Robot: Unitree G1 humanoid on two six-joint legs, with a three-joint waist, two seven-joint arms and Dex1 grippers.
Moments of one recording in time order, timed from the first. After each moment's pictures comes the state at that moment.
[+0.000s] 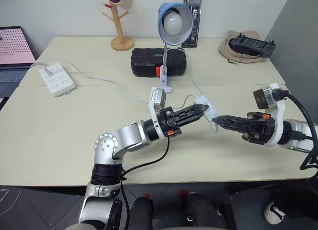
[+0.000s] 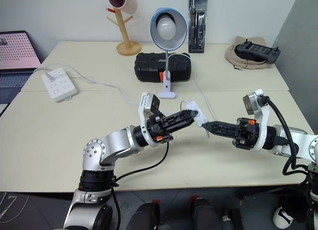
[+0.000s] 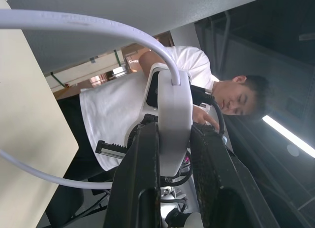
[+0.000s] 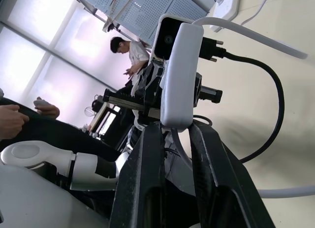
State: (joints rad) left arm -0.51 0.16 0.03 -0.06 -1.89 1.10 0.01; right arm -0.37 -0.87 -0.22 -0.19 1.78 1.23 0.45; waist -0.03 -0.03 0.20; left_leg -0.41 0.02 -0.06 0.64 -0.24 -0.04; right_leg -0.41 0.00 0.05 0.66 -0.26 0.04
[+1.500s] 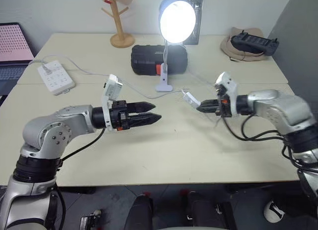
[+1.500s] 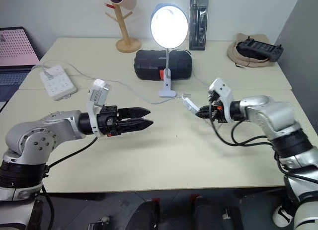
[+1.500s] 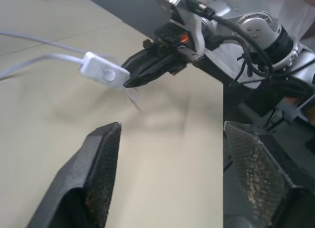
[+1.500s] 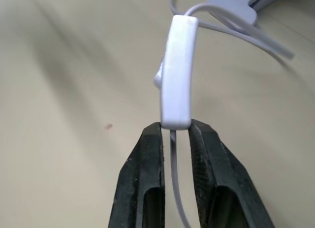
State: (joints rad) left arm -0.54 0.85 0.00 -0.16 -0.98 0.86 -0.94; right arm -0.88 -0.77 0.45 0.18 0.48 0.65 0.90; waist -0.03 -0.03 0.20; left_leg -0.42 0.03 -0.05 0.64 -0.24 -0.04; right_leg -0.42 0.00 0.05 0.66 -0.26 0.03
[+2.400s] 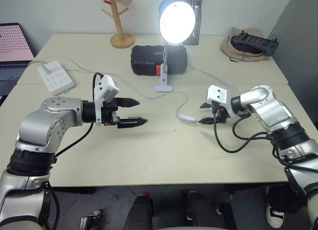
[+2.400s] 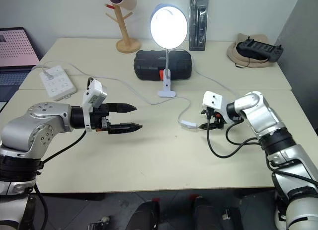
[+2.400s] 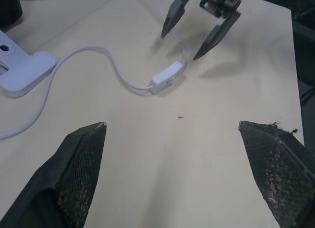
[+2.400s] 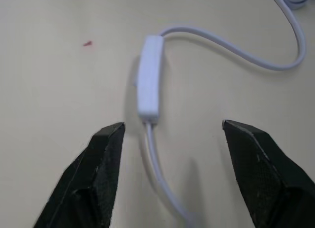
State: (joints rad) left arm -0.60 0.87 -0.07 -0.04 -0.57 0.69 -1.13; right arm -0.82 -0.75 0.36 0.19 0.12 0.47 1.20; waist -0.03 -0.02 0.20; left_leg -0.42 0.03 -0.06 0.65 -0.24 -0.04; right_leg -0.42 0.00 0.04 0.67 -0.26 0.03
